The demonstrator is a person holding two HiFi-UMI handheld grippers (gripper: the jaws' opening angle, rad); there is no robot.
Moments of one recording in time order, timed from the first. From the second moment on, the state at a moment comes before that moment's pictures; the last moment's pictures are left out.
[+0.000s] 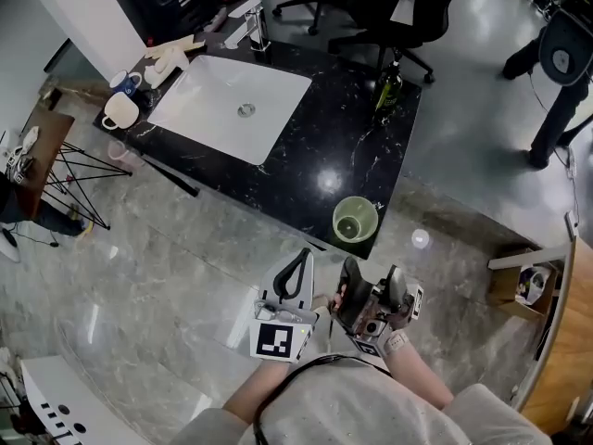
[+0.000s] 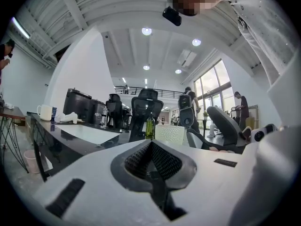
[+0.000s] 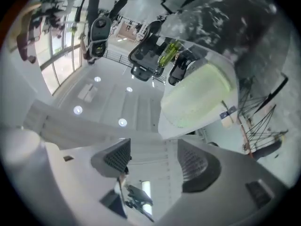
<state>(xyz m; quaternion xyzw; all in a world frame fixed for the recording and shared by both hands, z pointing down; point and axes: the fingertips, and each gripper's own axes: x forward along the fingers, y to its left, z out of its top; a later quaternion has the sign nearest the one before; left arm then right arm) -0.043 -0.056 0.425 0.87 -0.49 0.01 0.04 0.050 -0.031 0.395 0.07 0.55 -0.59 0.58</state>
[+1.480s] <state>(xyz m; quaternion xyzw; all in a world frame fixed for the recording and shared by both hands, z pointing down) 0.015 -0.037 0.423 0.89 -0.44 -0.01 0.06 0.058 -0.029 0.414 -0.50 0.86 -0.09 -0.04</state>
